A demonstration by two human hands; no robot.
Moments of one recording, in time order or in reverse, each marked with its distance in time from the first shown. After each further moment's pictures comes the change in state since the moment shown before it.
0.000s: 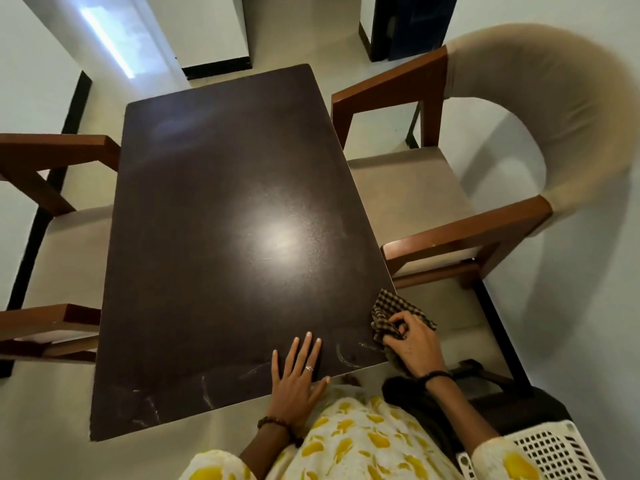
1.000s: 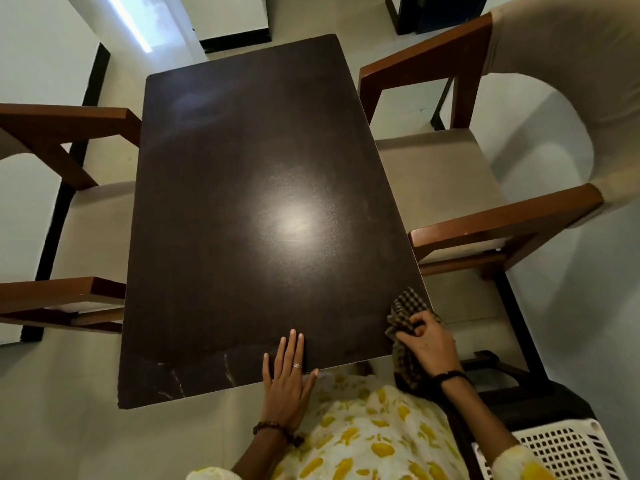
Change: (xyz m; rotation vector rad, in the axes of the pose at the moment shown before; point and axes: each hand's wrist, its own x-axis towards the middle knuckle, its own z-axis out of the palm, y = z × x) left_hand -0.038 -0.032 -0.002 -0.136 0.034 -0.194; right_hand -0.017 -0.027 0.011 0.101 -0.049 0.153
